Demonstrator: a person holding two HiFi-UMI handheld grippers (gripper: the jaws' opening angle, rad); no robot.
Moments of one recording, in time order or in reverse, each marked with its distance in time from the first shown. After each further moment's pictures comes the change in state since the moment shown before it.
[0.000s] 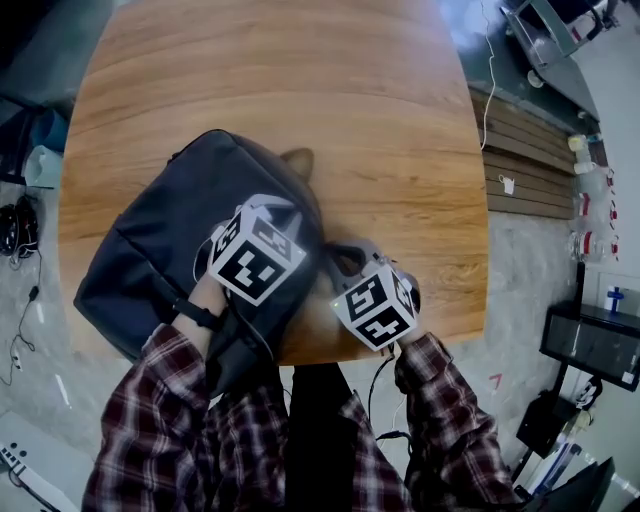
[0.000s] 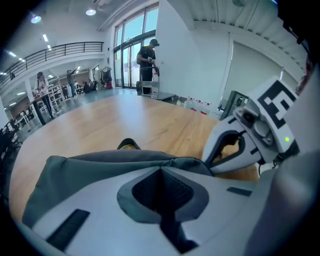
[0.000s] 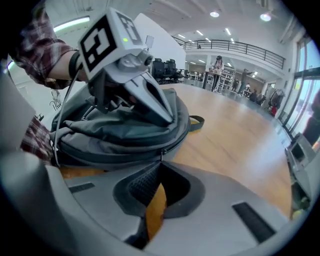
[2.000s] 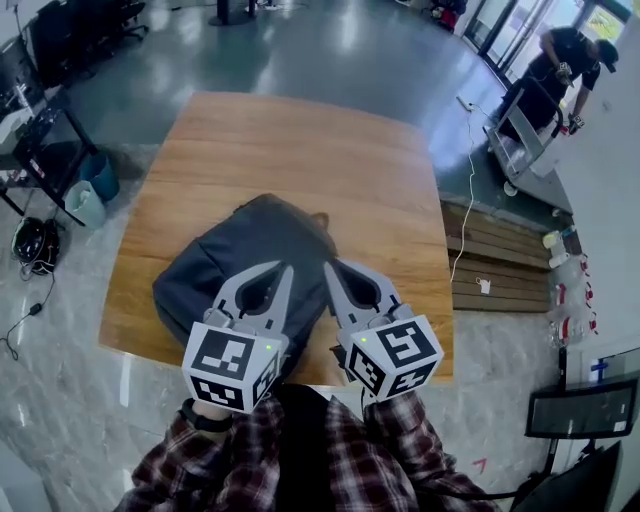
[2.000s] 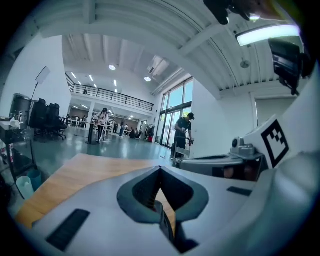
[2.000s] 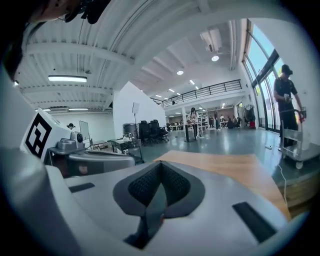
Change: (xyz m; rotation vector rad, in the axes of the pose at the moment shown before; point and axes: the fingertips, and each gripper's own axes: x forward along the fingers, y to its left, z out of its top) left arm -0.296 -0.061 0.062 -0.339 -0.751 0.353; right arm -0.220 0.058 0.199 0.250 -0.688 -0.126
